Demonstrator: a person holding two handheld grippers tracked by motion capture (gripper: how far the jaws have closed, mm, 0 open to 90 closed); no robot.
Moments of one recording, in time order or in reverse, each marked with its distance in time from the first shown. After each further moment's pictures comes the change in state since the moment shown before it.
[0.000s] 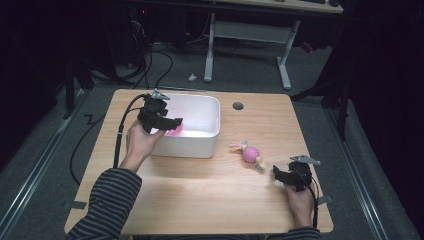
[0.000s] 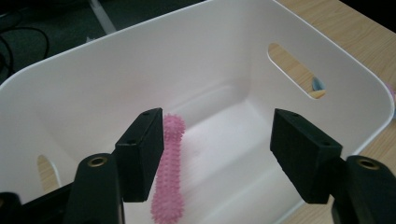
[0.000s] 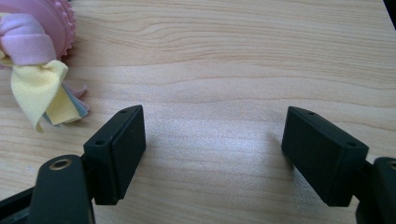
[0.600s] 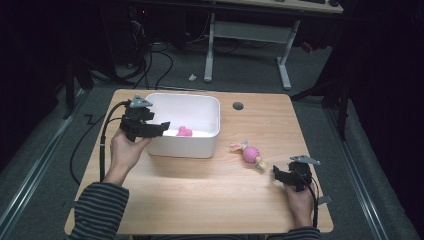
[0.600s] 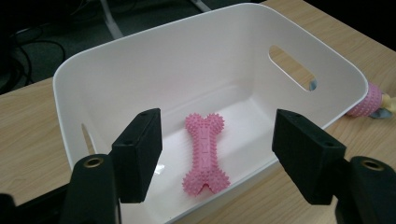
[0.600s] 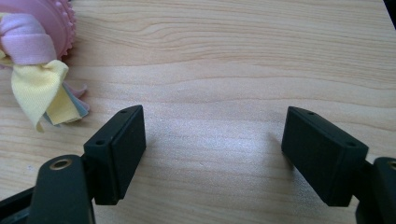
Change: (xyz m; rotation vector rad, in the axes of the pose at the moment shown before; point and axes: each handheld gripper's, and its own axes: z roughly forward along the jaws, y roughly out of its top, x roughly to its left) left arm 0.004 -0.028 -0.041 -0.080 0.022 -0.019; right arm 0.000 0.000 0.000 0.001 0.000 0.001
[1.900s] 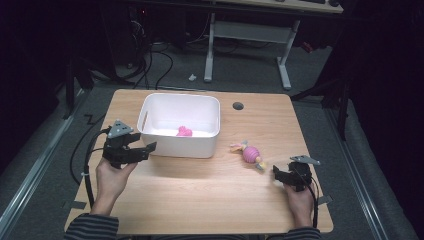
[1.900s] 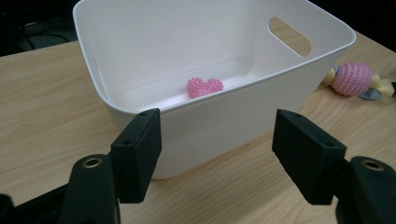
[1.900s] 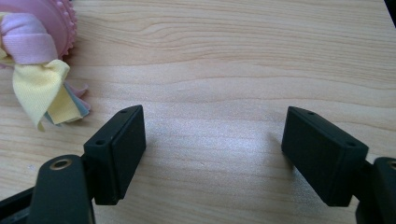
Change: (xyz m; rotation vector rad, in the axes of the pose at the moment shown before) left arm -0.003 -0.069 -0.030 -0.056 0.008 -0.072; right arm 0.000 0.000 0.000 -0.001 0.001 -0.004
